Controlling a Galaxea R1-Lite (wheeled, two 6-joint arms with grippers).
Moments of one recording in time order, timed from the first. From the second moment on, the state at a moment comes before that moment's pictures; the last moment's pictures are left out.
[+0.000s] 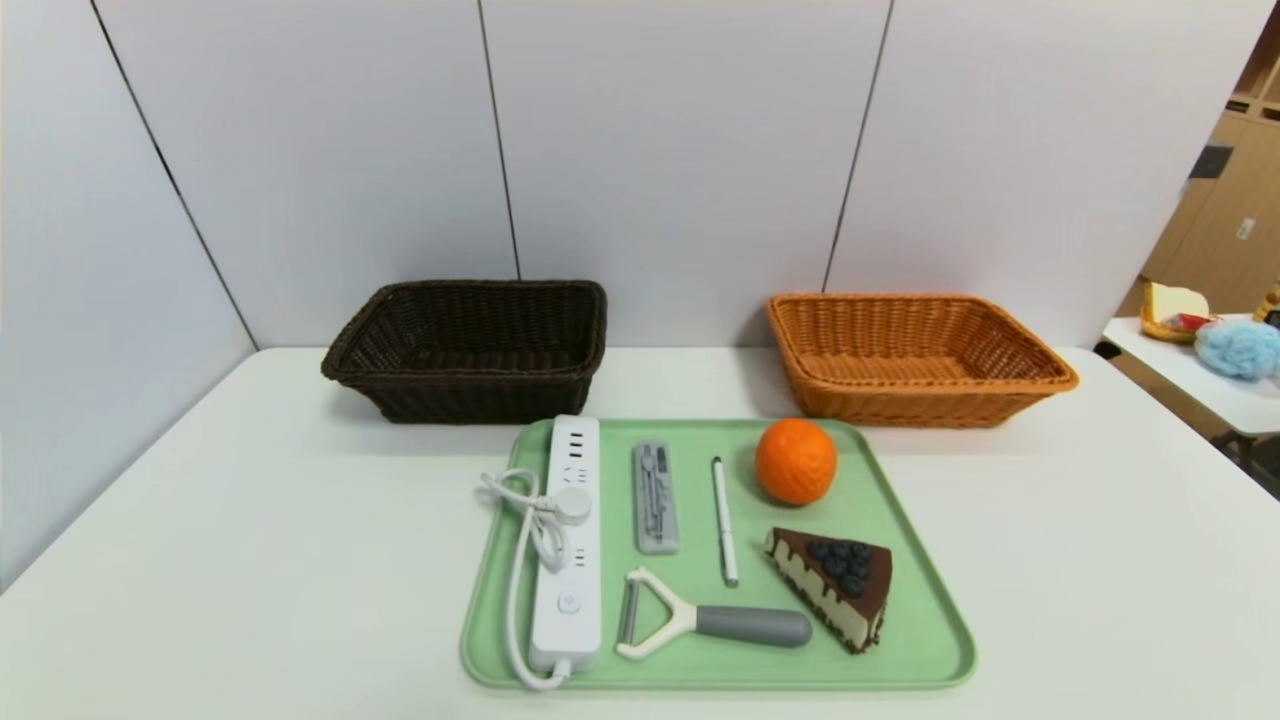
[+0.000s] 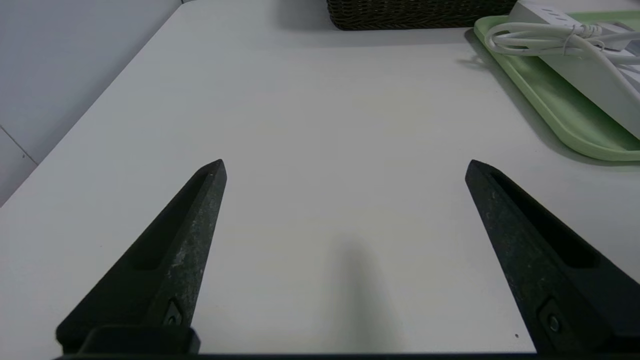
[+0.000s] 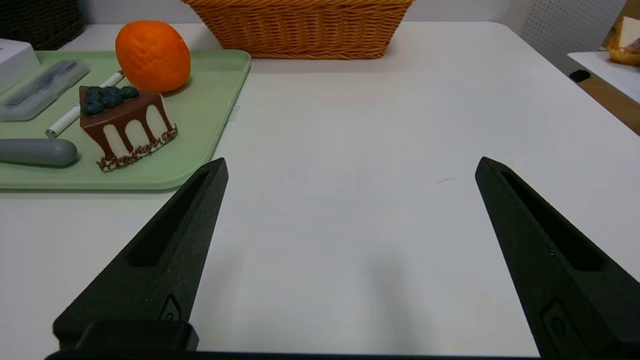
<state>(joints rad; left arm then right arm) 0.00 0.00 0.00 0.00 0.00 0.01 0.00 0.00 0.00 0.00 0.00 0.00</state>
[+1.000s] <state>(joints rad) 0.00 0.21 -0.31 -0.02 -0.15 0.02 0.02 0.22 -0.45 0.19 0.14 -0.03</state>
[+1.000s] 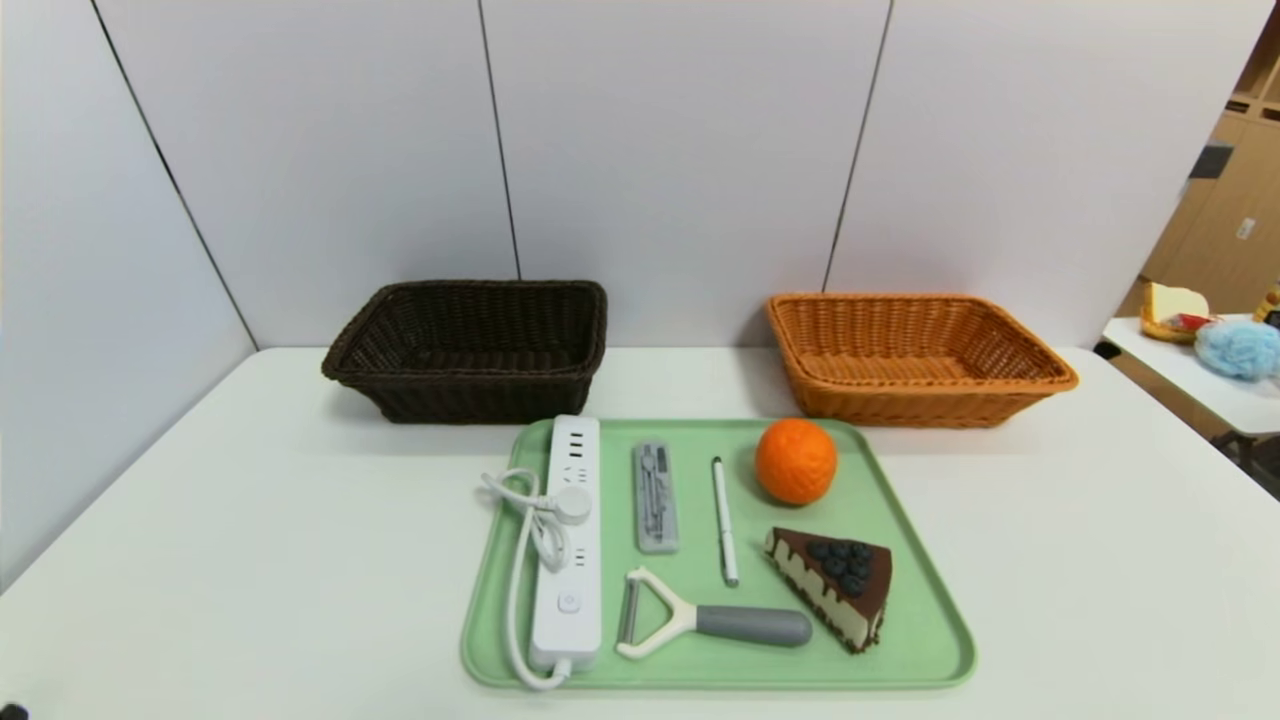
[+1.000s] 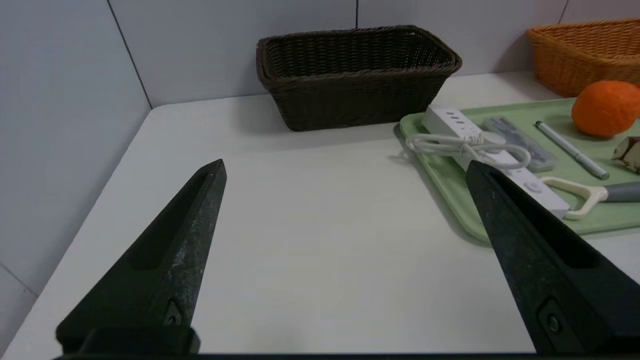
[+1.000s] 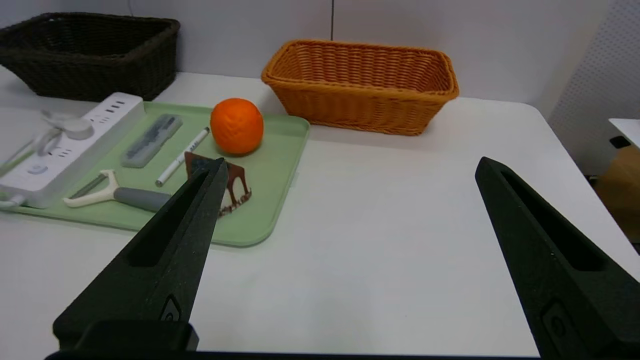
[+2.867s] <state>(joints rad) -0.06 1.33 -0.93 -0.32 -0.15 0.13 0.42 1.55 -1.29 0.76 0.23 -0.16</state>
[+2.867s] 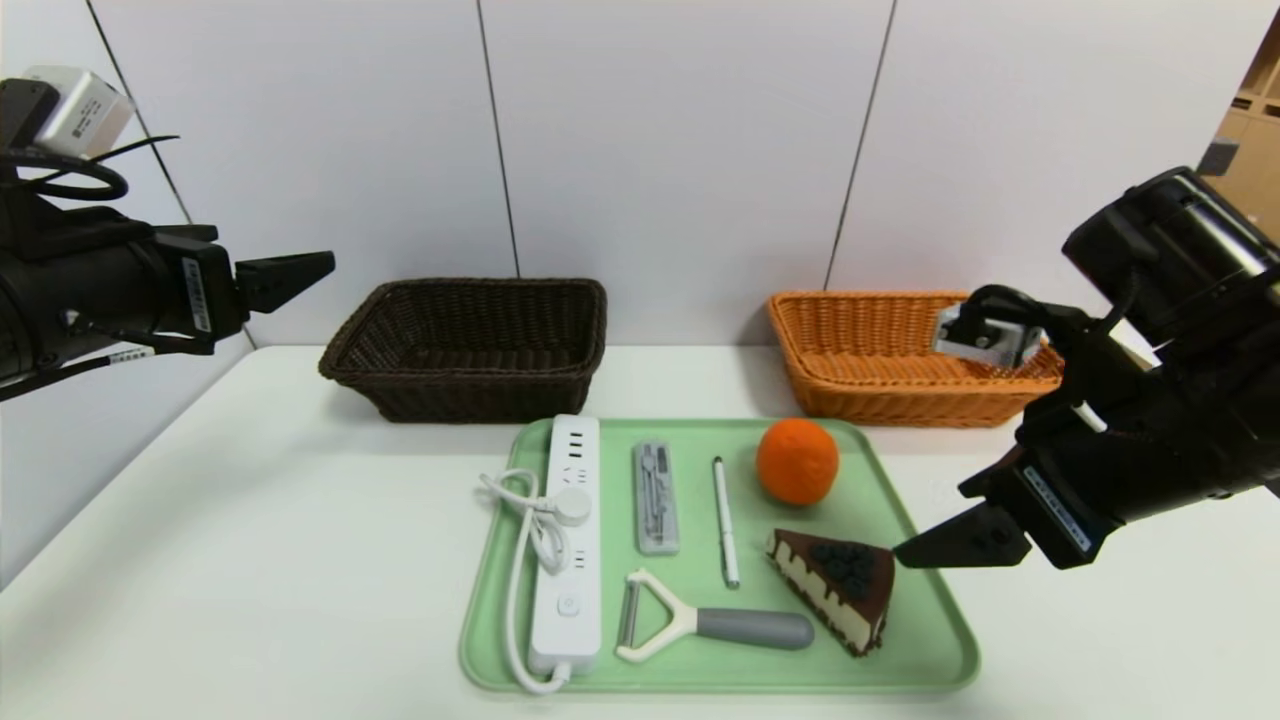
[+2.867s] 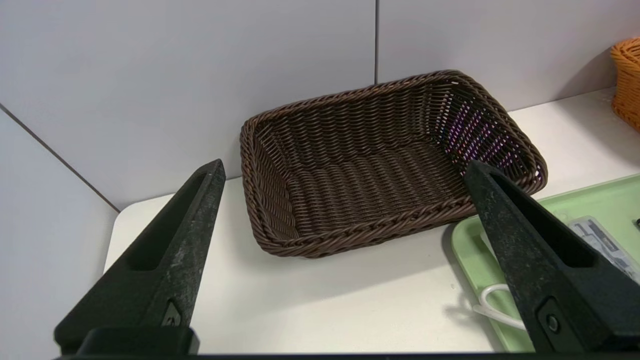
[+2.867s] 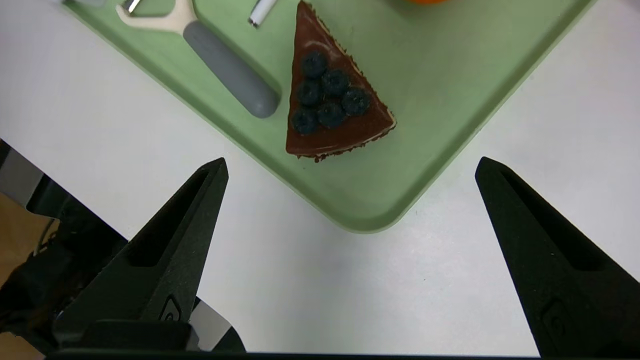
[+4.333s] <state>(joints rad) -0.06 1.31 -0.87 -0.32 -0.15 0.14 0.45 1.79 -1.17 0.56 0.23 -0.50</state>
